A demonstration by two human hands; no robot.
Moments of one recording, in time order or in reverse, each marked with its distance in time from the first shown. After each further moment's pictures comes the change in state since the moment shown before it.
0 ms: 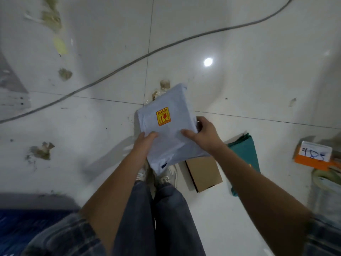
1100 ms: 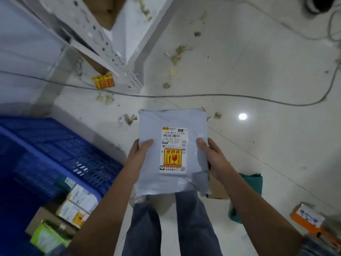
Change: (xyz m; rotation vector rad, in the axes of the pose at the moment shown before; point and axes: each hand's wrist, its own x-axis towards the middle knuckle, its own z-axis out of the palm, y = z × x) left_hand -0.250 -0.092 -0.186 -0.612 0.219 0.245; right_hand -0.216 -0.151 0.033 0.465 -0.470 0.067
